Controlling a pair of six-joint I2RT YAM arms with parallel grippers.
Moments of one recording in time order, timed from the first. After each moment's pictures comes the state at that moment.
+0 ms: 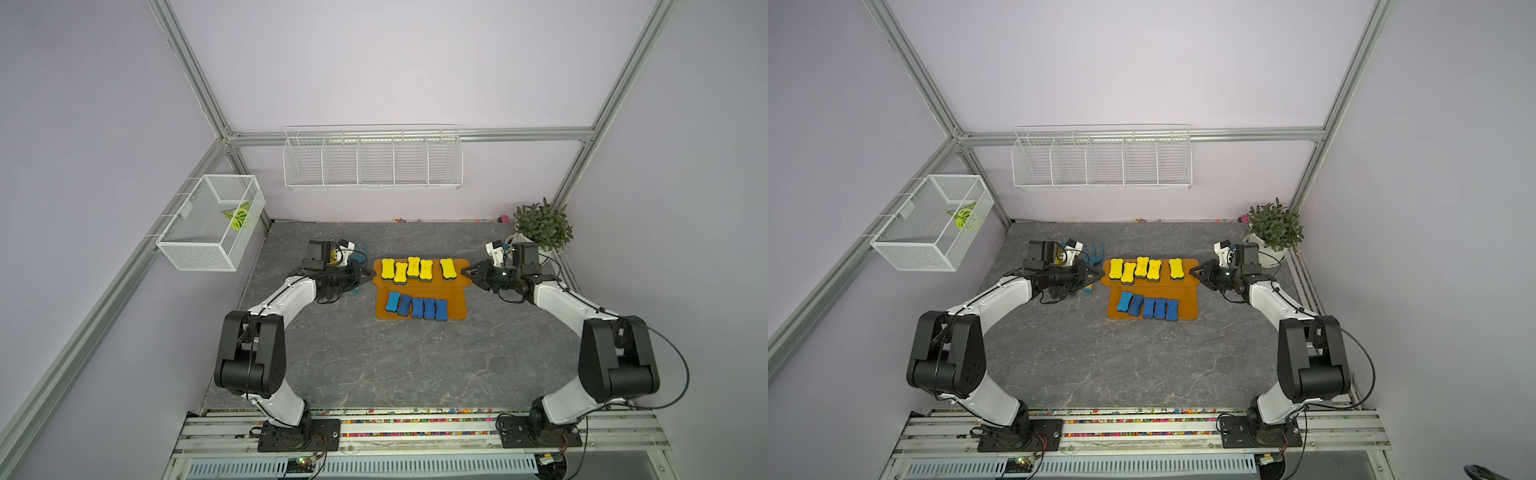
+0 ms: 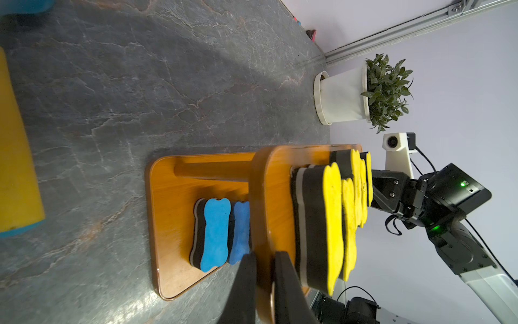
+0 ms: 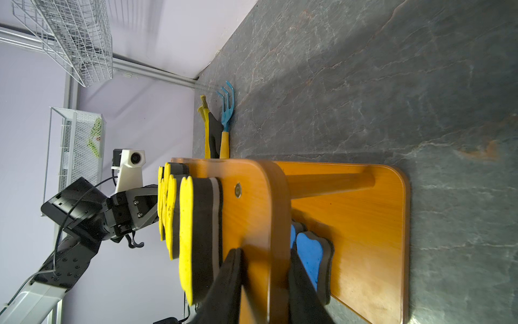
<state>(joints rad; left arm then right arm) -0.21 1.64 1.06 -0.19 0.81 -0.57 0.09 1.58 0.97 -0.13 -0.76 0.65</state>
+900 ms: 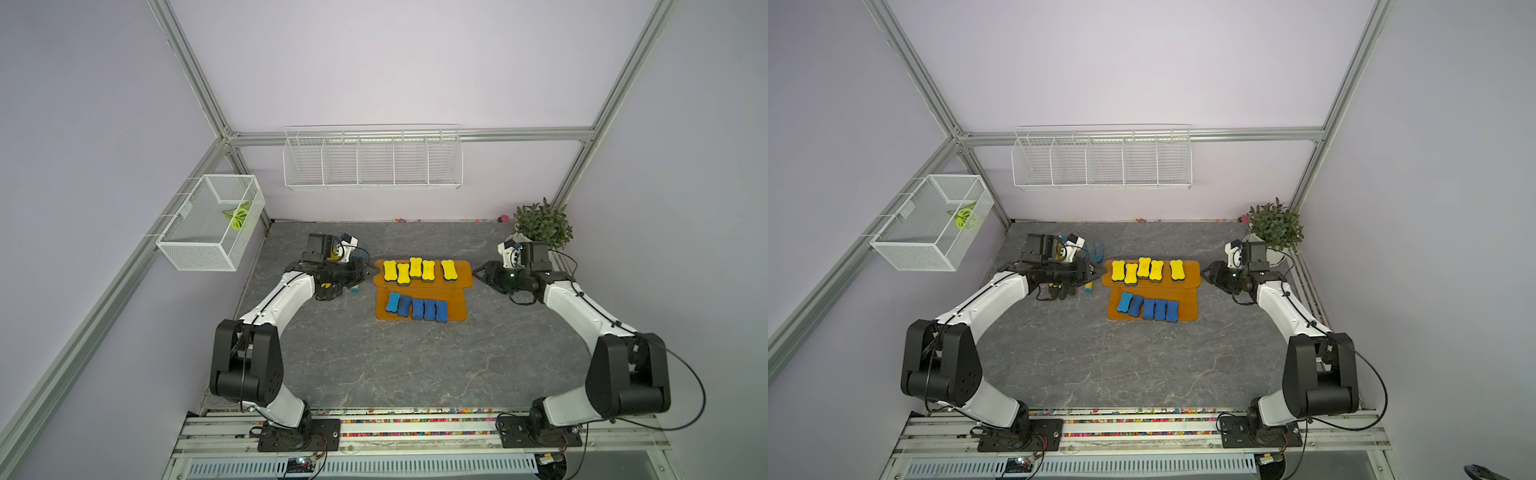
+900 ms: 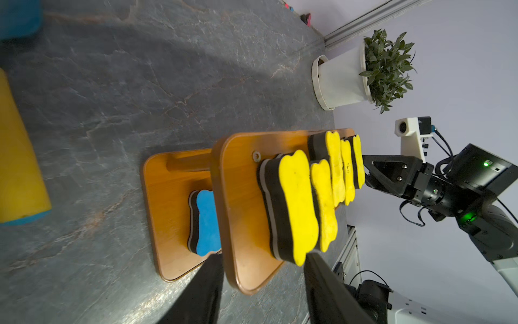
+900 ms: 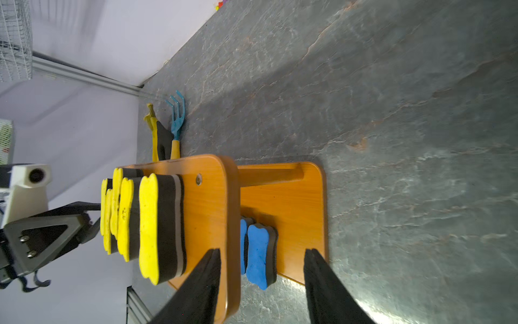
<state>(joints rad) -0.21 1.58 1.17 -0.40 0.77 -0.44 0.06 1.47 1.05 -0.43 -0.51 0.47</state>
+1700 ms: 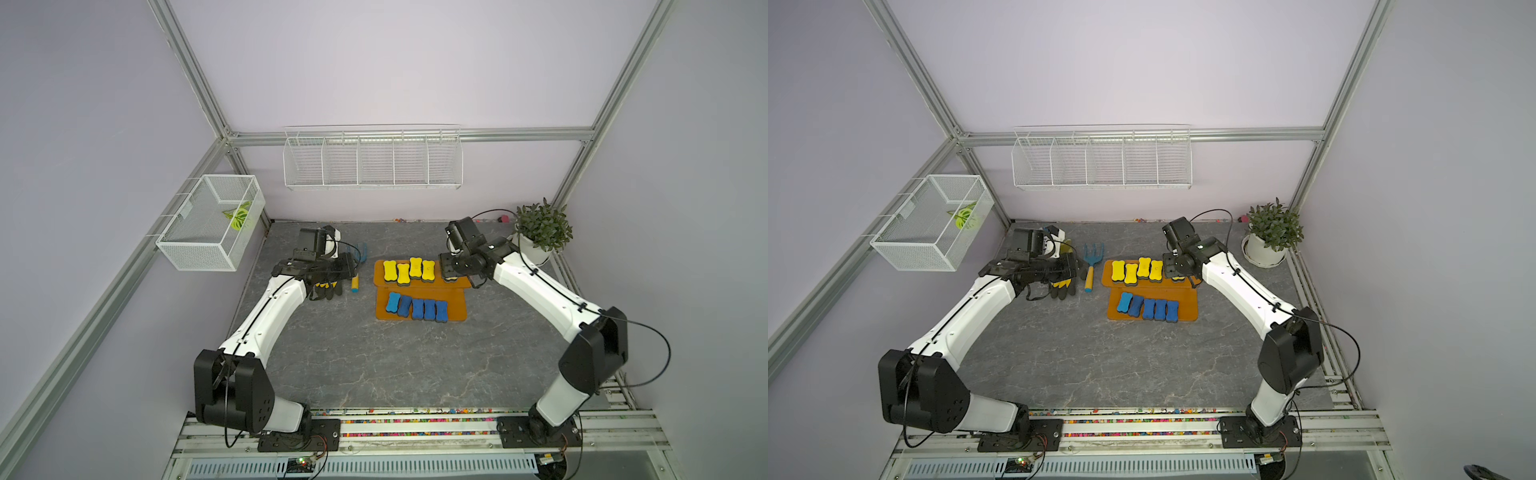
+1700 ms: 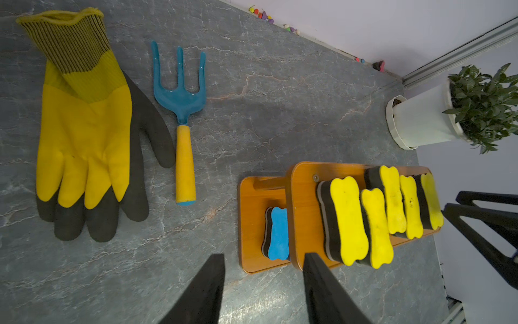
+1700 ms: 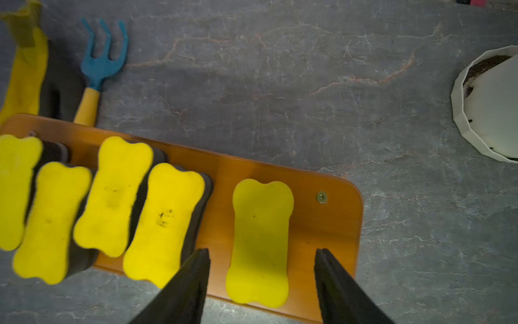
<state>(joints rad) -0.24 1.44 1.20 -0.56 0.34 -0.37 0.56 1.74 1.61 -0.90 0.20 0.32</state>
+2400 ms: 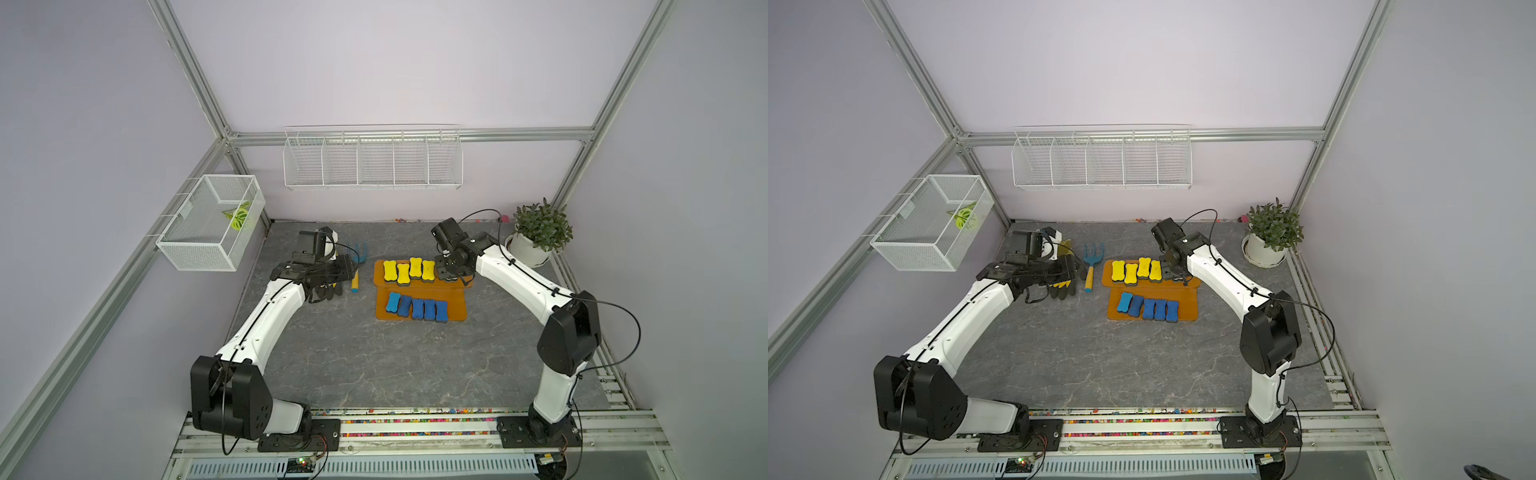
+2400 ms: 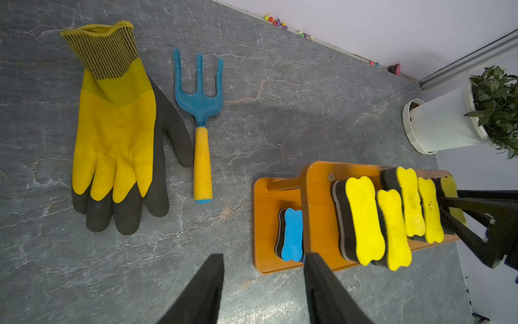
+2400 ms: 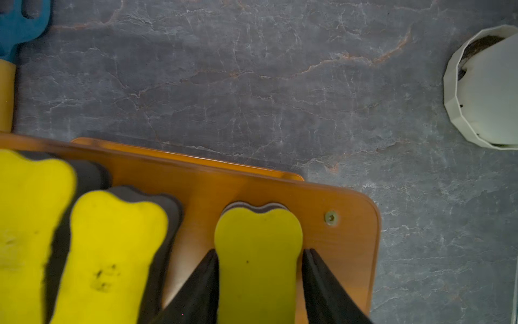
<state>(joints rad) -0.24 1.41 1.18 -0.56 0.28 -0.36 0.57 1.87 1.71 -0.99 0.26 0.35</state>
